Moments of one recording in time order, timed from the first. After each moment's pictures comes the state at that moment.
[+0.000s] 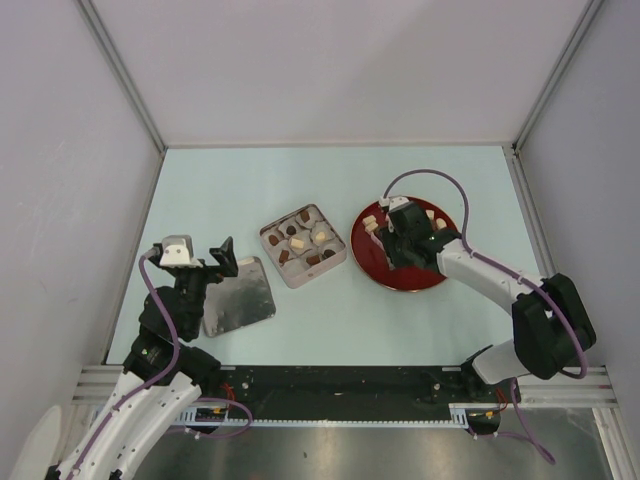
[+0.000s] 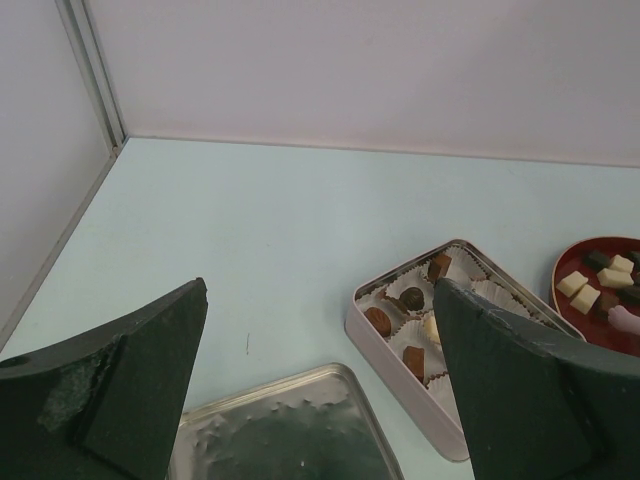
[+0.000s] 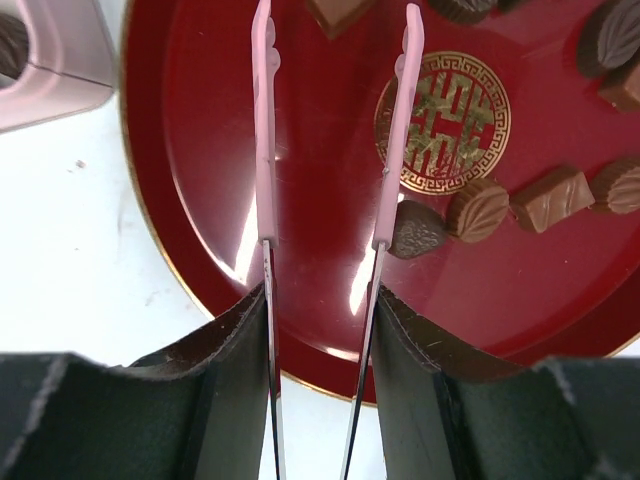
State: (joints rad) left arm -0.51 0.27 0.47 -0.12 -0.49 -0.05; right arm 0.58 1.44 0.95 -0.42 0.16 0.16
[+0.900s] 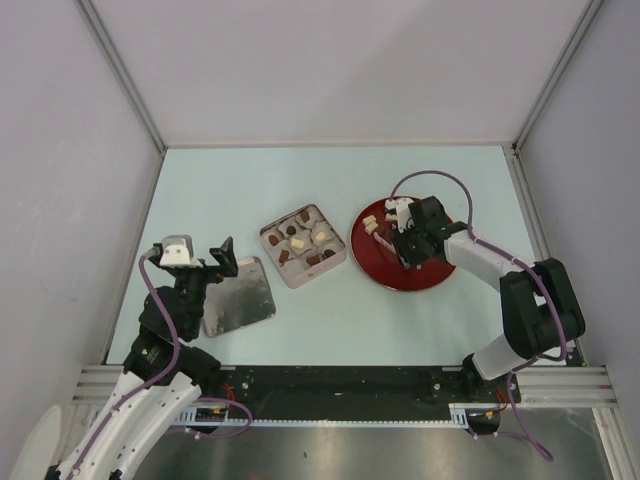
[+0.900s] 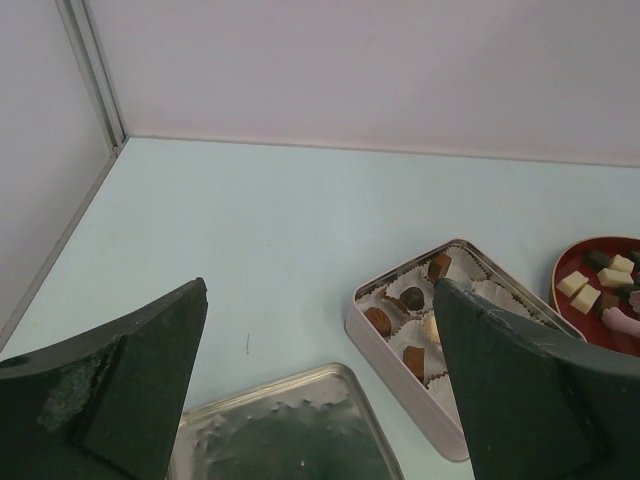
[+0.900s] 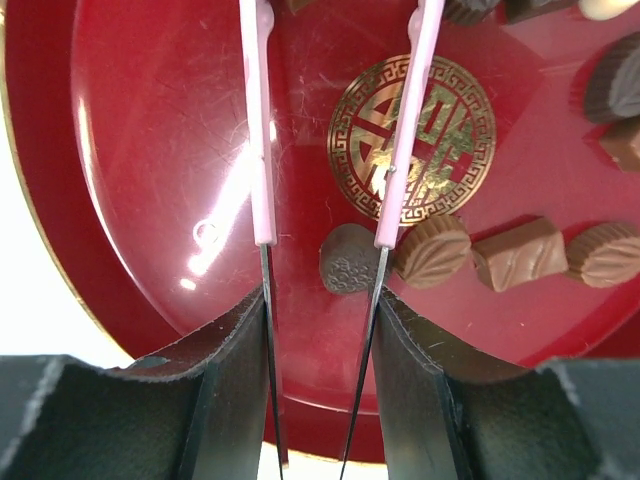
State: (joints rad) left arm -0.51 0.27 0.47 -0.12 -0.49 -0.05; right arm 0.38 1.54 0.92 -0.36 -0.08 -0.15
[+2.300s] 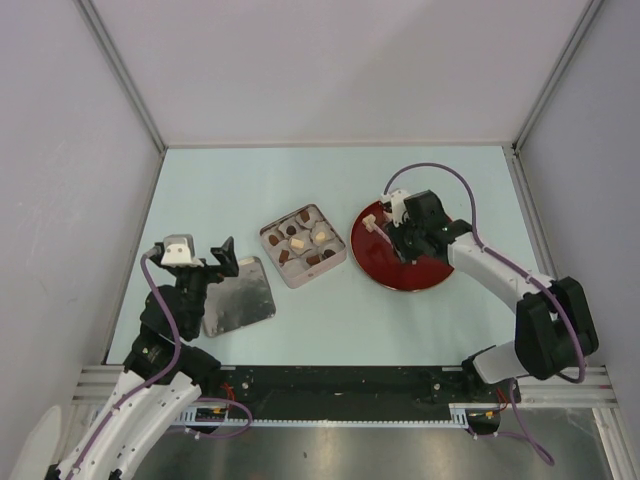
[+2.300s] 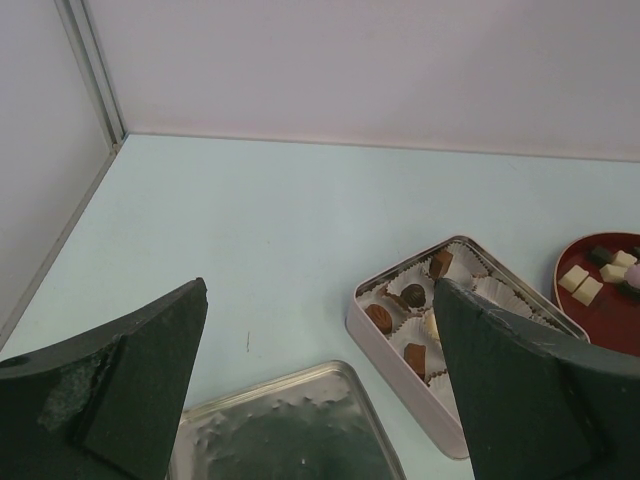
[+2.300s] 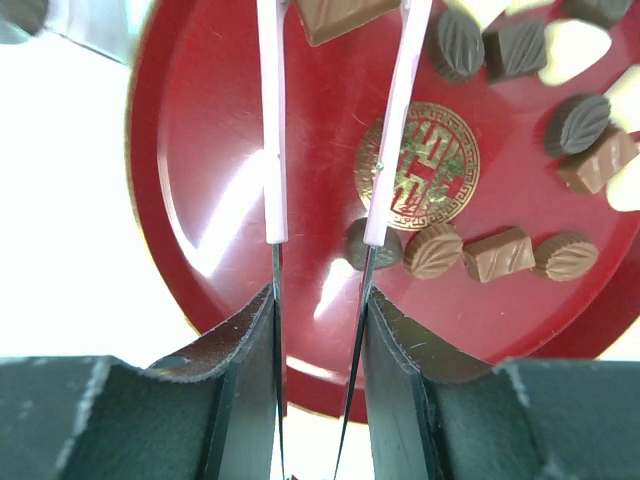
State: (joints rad) left arm -0.51 0.28 0.47 -0.12 -0.49 -0.05; right arm 0.45 1.44 0.98 -0.43 -0.04 -0.14
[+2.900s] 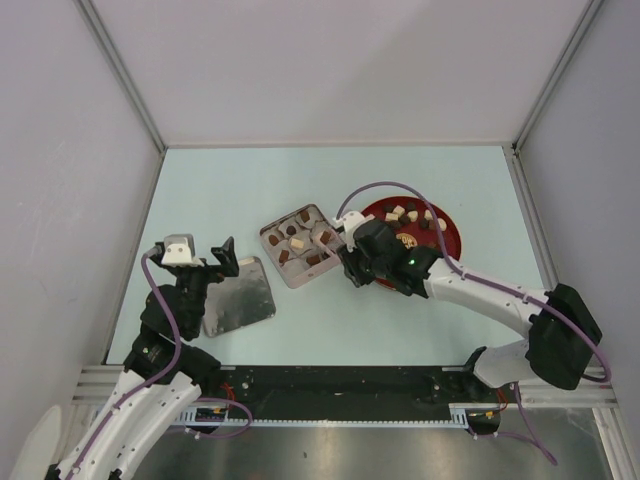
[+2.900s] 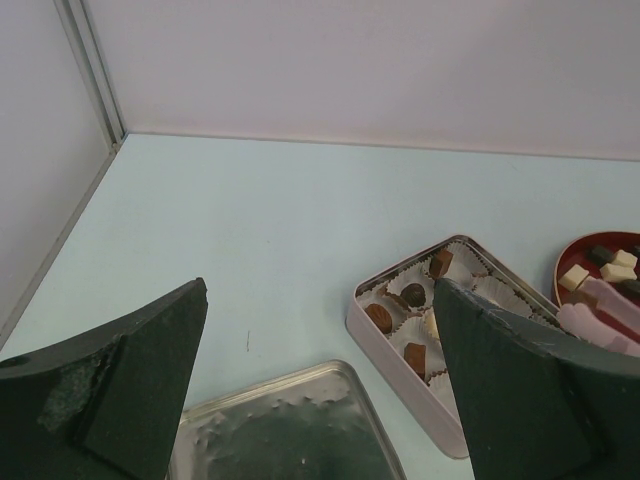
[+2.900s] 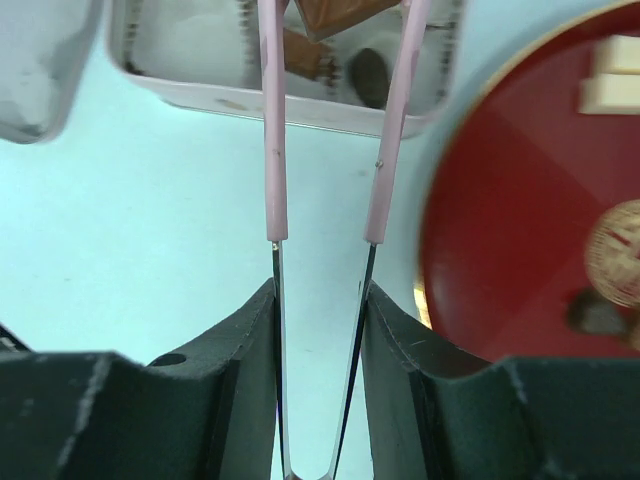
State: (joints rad) left arm -0.51 0.28 0.47 -0.12 -0.49 -0.05; right arm 0.85 1.36 0.98 -0.35 0.08 0.11
